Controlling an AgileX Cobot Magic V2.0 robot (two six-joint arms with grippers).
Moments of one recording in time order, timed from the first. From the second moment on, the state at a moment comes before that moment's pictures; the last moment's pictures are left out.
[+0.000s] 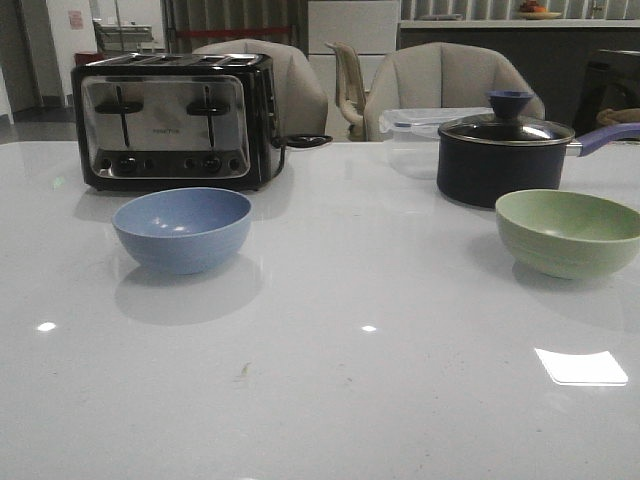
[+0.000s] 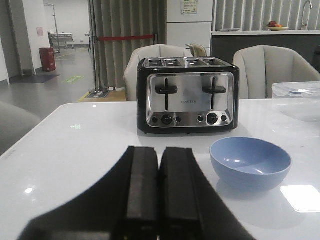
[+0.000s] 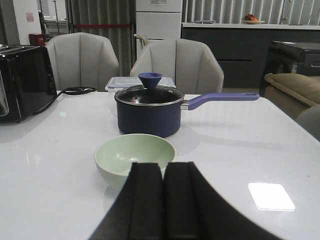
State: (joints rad) left arm -0.07 -0.01 0.01 0.04 0.03 -0.05; right arm -0.02 -0.01 0.03 -0.02 0.01 0.05
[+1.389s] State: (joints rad) left arm -0.07 0.02 -0.36 0.04 0.06 -0.05; right arm -0.02 0.05 -0.42 -0.02 0.21 0.05
